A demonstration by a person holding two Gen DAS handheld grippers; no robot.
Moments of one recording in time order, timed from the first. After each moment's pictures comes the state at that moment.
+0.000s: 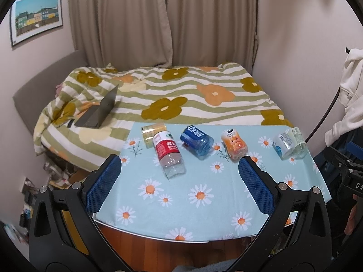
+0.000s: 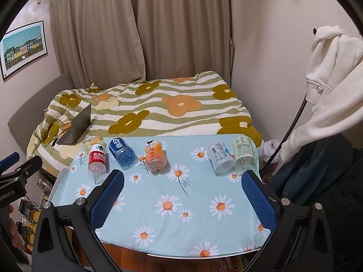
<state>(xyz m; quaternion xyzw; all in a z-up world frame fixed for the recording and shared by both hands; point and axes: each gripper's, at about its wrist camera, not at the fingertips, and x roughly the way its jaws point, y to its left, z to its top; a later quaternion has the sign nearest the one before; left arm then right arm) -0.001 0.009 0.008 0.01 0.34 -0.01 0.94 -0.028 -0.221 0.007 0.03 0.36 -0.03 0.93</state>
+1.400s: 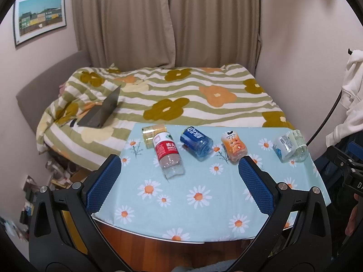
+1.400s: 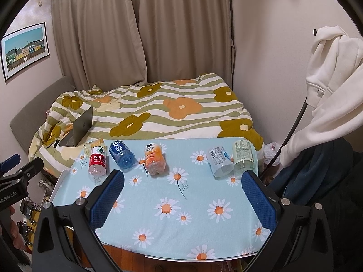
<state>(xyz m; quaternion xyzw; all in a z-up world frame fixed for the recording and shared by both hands) 0.001 0.015 0.021 0.01 0.34 -0.01 0.94 -0.026 -0.228 0.012 0.04 0.35 -0.03 0.93</state>
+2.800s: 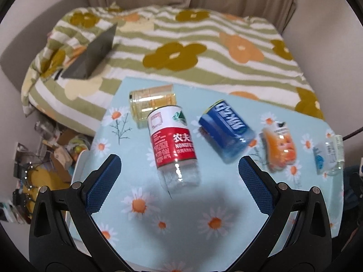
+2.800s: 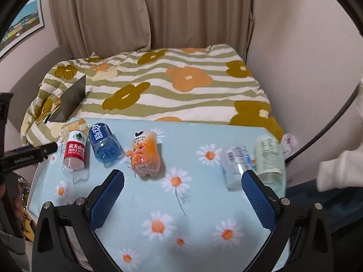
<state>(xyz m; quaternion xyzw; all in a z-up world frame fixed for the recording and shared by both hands) 0.204 0.051 -0.115 -0.03 0.53 0.03 0.85 0.109 -0.221 -0.069 0.02 0.46 -0.01 0.89</state>
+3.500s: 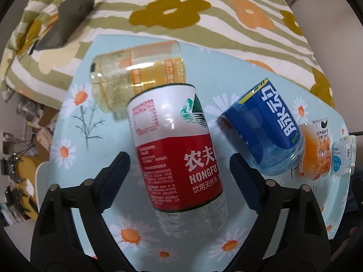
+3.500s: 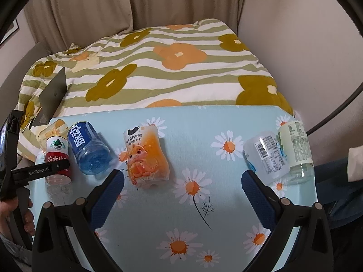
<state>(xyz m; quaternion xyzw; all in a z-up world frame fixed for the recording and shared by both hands) 0.268 0.073 -0.208 -0.06 0.63 -0.01 0.78 0.162 -0.197 -0.123 0.05 0.52 -0.06 0.85</state>
